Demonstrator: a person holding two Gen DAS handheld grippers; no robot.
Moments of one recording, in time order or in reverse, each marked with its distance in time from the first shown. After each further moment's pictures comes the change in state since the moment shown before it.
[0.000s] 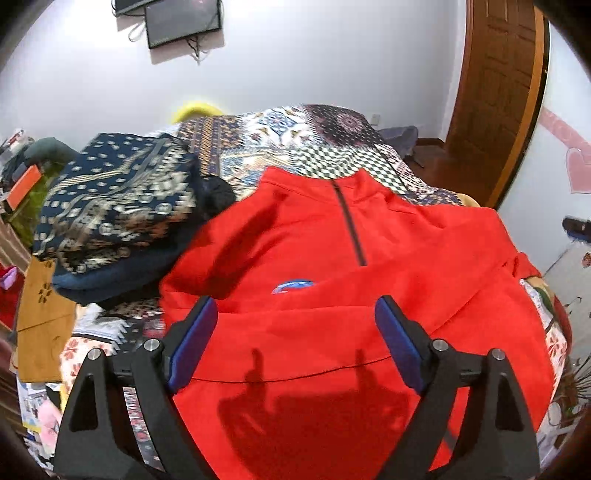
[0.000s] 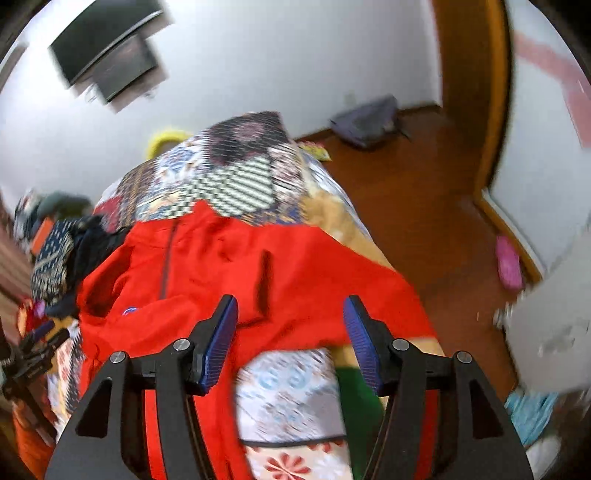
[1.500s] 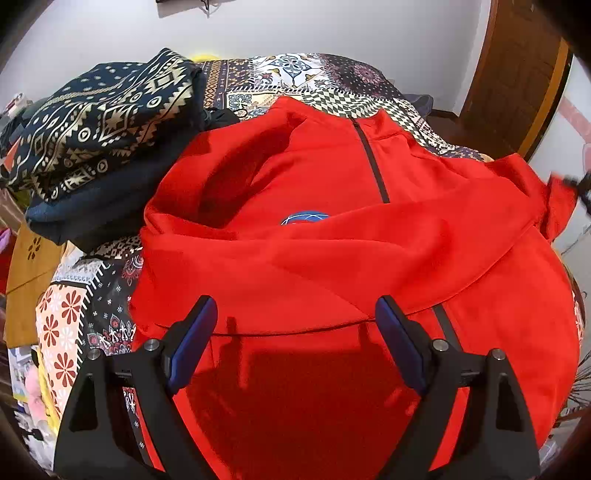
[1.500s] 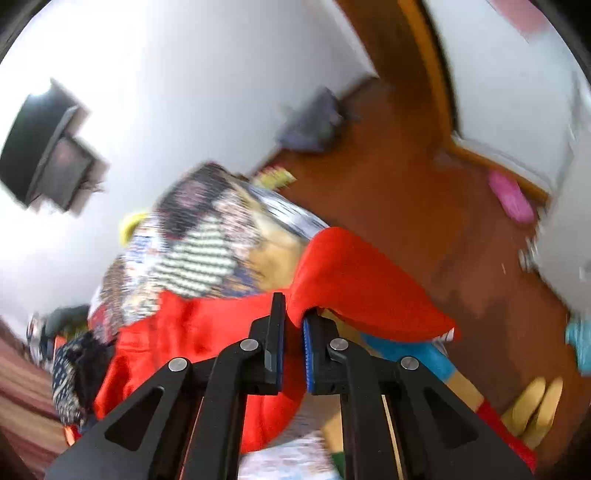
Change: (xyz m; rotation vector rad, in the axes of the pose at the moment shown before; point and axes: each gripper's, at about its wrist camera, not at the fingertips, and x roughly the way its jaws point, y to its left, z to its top) left arm 0.043 0.017 -0.050 -0.066 0.142 0.017; right arm 0.025 -0.053 0.038 0.334 -0.155 0.036
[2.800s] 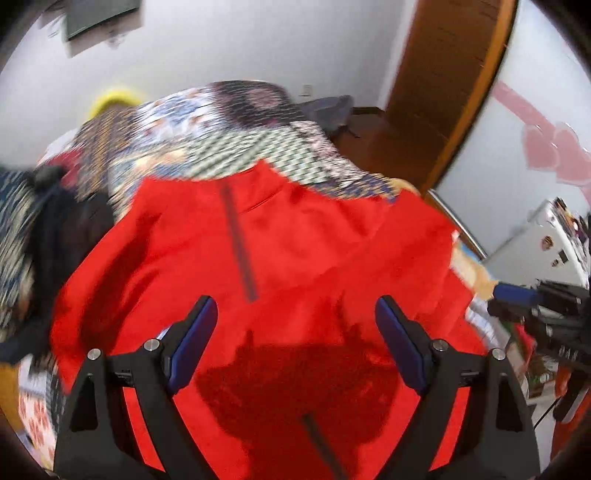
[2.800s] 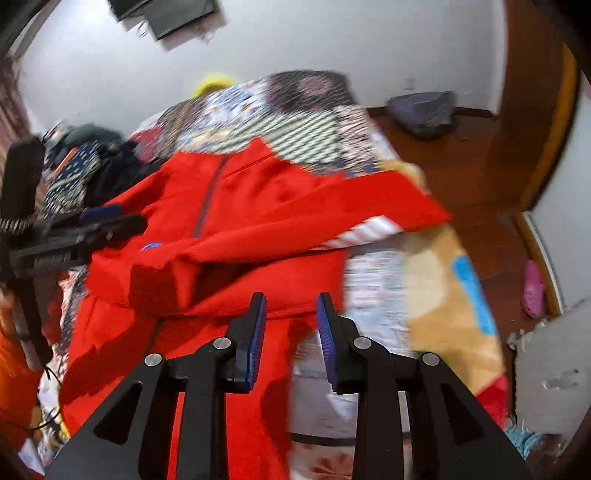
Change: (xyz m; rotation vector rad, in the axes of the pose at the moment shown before) left arm 0.008 -0.121 0.112 0.204 -0.010 -0.261; right arm -0.006 0.077 -0.106 -0.553 0.254 0.036
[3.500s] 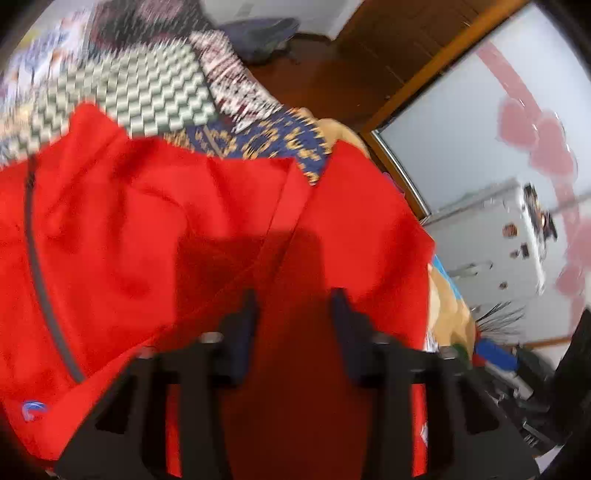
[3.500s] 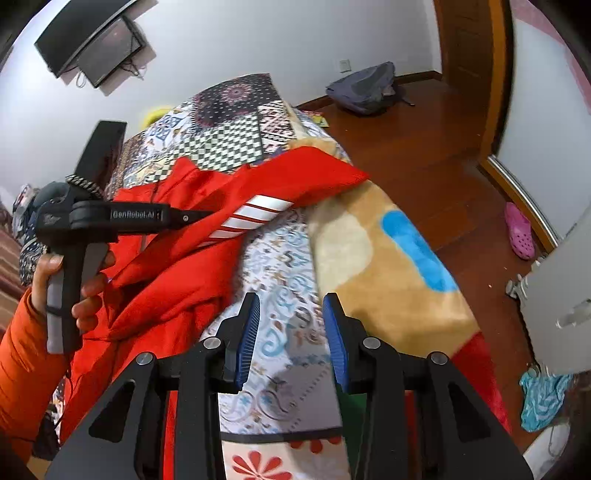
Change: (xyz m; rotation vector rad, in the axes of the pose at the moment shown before) left arm 0.142 -0.066 0.049 0.004 0.298 -0.269; right arm 0.010 -0.072 -0.018 0.218 -0.026 -0.026
